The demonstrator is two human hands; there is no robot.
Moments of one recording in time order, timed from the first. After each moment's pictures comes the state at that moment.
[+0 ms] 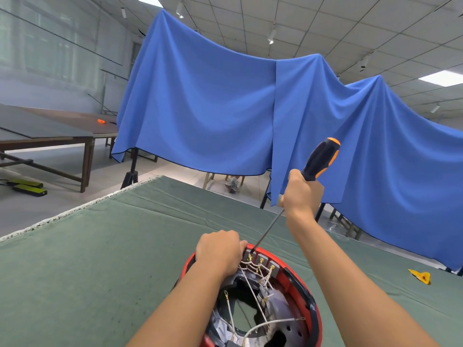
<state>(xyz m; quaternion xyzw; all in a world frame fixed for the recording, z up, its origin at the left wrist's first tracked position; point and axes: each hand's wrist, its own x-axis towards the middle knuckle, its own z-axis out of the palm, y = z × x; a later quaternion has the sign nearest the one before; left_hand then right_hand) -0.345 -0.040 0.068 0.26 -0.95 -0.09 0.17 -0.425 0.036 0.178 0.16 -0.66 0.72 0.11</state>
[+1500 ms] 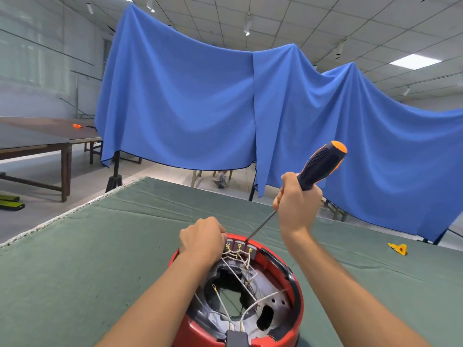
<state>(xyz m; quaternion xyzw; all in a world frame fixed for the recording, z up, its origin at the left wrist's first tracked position) -0.339 -0.043 0.076 0.30 -0.92 -0.16 0.22 -0.396 0.073 0.162 0.24 -0.55 0.78 0.16</state>
